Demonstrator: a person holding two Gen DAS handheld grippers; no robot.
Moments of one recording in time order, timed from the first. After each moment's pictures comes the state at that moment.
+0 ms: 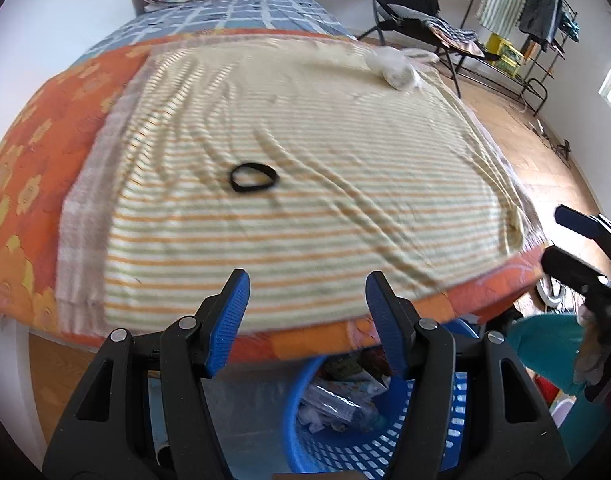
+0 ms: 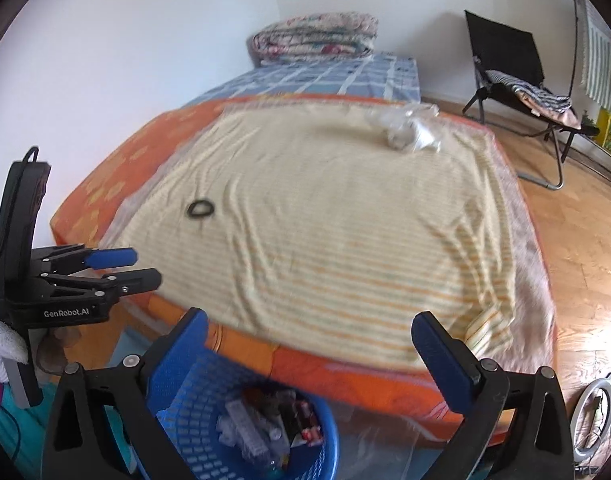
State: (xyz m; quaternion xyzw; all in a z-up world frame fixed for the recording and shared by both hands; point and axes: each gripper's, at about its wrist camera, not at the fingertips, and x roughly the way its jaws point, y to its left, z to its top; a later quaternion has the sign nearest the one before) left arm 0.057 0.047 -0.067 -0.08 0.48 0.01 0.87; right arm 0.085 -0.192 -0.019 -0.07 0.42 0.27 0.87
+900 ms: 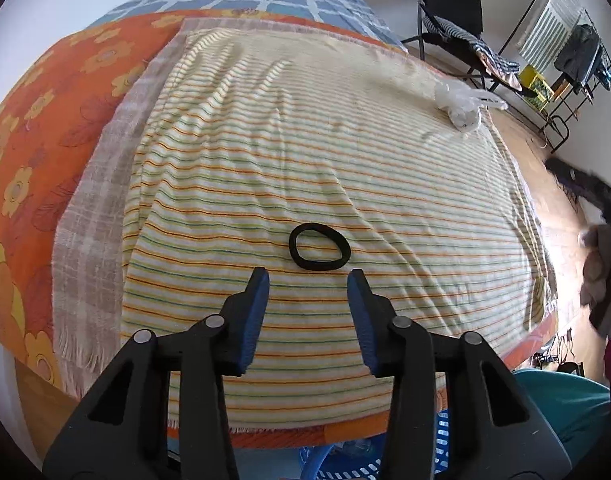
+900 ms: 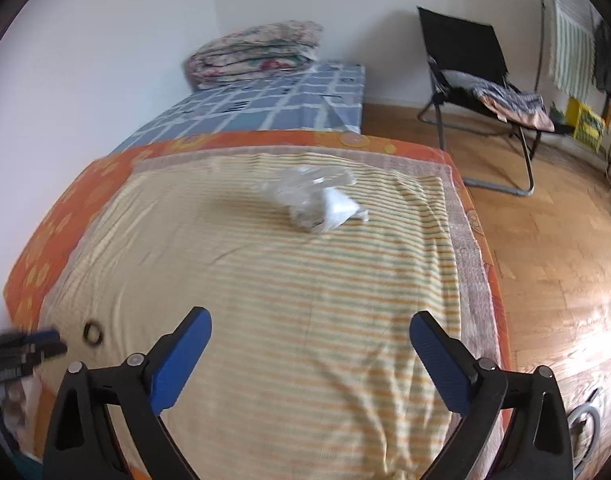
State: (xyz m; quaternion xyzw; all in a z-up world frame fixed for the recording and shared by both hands) left arm 0.125 0.110 -0.087 -0.15 0.50 0.04 0.85; right arm 0.281 -0.208 -0.015 -0.03 0.43 0.20 0.88
